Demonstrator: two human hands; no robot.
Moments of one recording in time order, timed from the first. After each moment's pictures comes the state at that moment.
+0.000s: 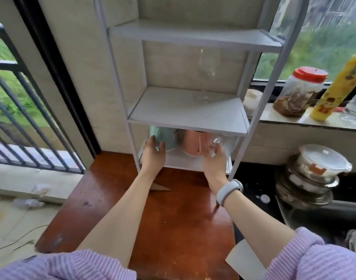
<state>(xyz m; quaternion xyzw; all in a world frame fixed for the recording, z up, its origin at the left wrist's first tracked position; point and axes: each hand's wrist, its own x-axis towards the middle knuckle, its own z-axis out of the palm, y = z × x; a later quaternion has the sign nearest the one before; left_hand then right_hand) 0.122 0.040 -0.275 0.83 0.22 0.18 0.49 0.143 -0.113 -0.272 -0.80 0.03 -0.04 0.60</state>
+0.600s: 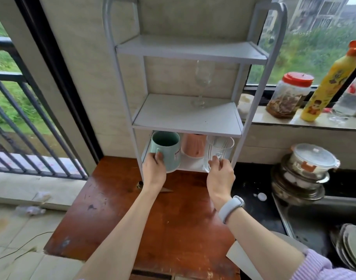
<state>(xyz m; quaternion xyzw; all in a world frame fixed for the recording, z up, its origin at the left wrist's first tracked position) 0.078 0.026 -0.268 0.78 0.23 0.20 0.55 0.095 -0.125 -0.265 -0.78 0.10 -0.11 0.60</state>
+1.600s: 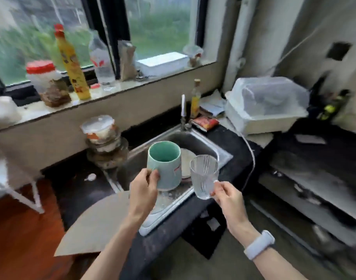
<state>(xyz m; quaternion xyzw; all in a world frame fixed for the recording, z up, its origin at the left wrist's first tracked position) -0.077 -0.457 -0.261 0.85 -0.16 0.00 0.49 -0.195 -0.626 -0.298 -0.68 0.32 -0.22 0.62</state>
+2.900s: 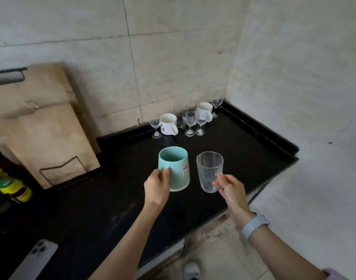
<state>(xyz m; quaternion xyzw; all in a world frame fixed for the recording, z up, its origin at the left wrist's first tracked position) -0.449 -1.410 -0.321 0.56 -0.62 -0.40 0.38 -0.631 -1.332 -0.317 -0.25 0.72 -0.53 0.39</state>
